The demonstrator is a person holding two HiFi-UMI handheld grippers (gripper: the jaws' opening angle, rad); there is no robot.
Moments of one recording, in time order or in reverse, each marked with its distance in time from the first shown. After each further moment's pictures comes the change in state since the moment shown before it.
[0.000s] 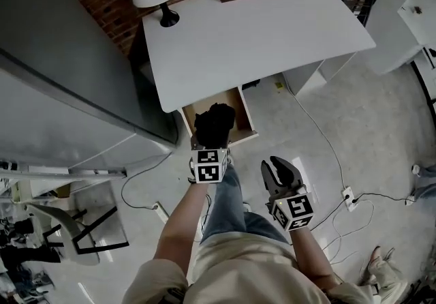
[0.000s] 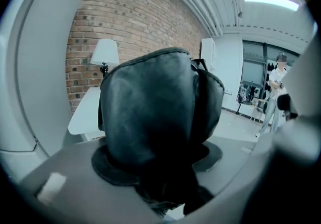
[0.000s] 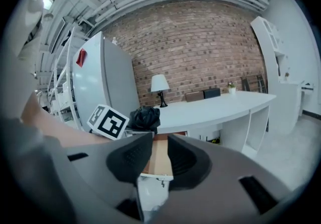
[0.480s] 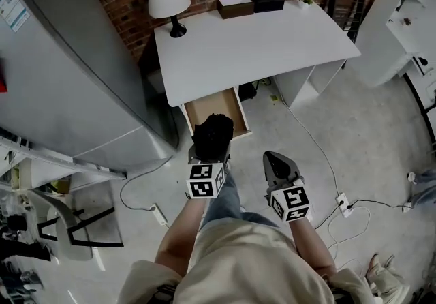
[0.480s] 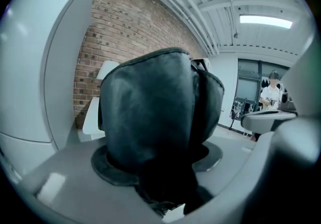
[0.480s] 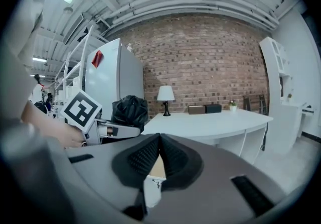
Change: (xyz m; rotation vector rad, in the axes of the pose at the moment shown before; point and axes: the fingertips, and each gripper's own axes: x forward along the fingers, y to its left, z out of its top) left arm -0.138 -0.063 0.037 -0.082 -0.140 -0.038; right arm -0.073 0.026 0.033 -0.141 -0.077 0.011
